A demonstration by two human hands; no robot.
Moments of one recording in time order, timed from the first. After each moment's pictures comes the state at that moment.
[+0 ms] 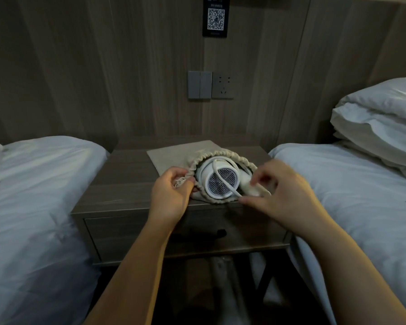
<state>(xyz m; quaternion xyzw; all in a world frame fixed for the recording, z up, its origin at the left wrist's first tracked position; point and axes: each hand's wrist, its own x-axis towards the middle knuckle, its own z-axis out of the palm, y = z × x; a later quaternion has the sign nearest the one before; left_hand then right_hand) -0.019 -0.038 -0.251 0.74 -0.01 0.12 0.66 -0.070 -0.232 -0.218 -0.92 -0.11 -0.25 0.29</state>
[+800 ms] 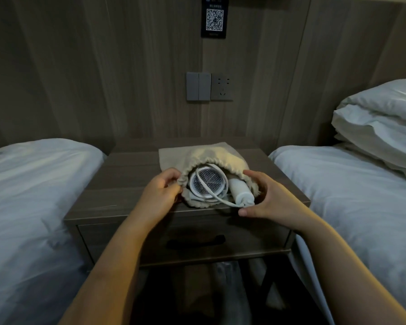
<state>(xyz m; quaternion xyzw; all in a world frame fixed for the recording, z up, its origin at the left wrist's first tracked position) -0.003 -0.012 -0.246 0.83 -0.10 0.04 0.54 -0.021 -0.258 -0.253 -0.89 -0.09 -0.03 0.44</state>
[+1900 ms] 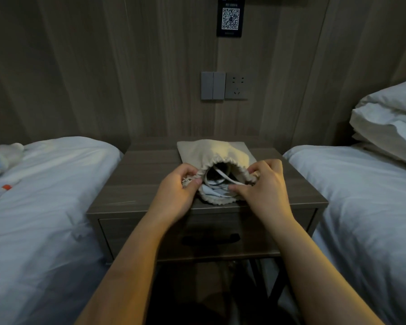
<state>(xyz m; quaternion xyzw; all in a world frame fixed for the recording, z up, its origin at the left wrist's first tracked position) -0.010 -0.009 -0.243 0.85 -0.11 0.10 0.50 -0.008 -0.196 -0.257 -0.89 0.00 -0.30 0.35</state>
